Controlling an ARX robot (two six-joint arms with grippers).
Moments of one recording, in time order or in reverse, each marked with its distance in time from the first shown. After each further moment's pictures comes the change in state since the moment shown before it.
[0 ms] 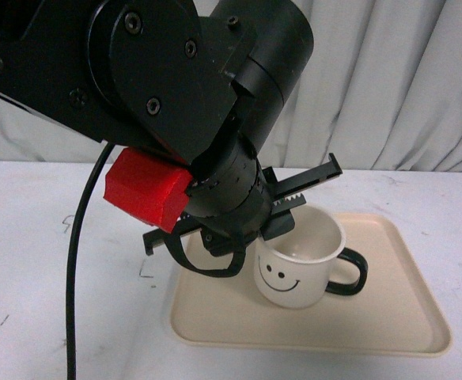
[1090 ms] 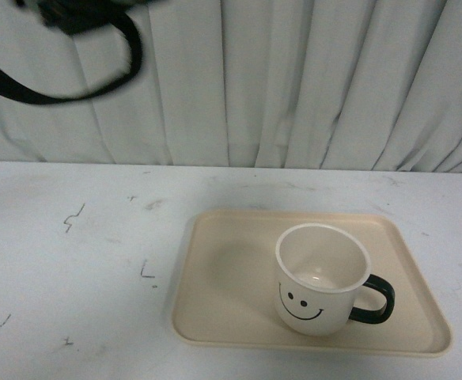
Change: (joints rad) left arm 0.027 -0.515 -0.369 0.701 -0.165 0.554; right arm 0.000 0.000 0.000 0.000 -0.001 0.000
